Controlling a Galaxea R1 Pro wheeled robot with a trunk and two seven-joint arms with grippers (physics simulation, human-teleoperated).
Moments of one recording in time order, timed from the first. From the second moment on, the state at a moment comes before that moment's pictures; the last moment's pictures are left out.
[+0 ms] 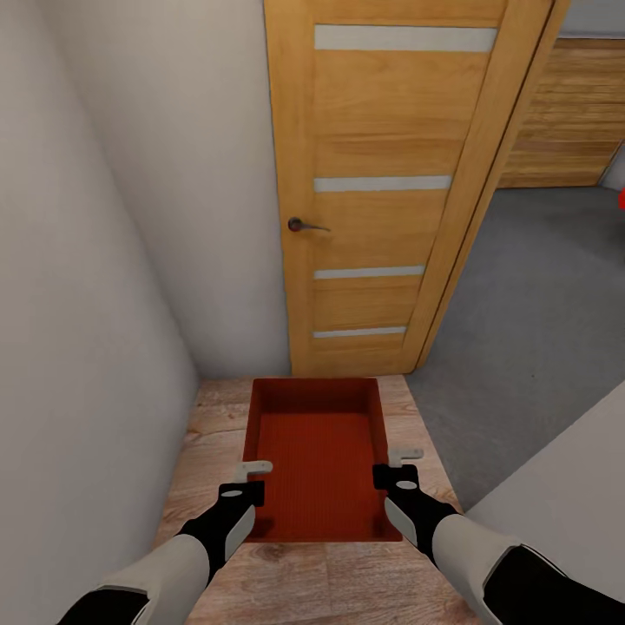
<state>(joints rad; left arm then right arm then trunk) -0.74 -0.17 -0.03 -0.22 0.05 0.09 0.29 -0.83 0.08 0.66 -0.12 -0.60 -0.08 -0.28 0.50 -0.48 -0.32</state>
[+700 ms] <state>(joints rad) -0.74 -0.17 -0.03 -0.22 0.05 0.09 0.29 -0.83 0.08 0.66 -0.12 -0.60 -0.08 -0.28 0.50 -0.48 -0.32</state>
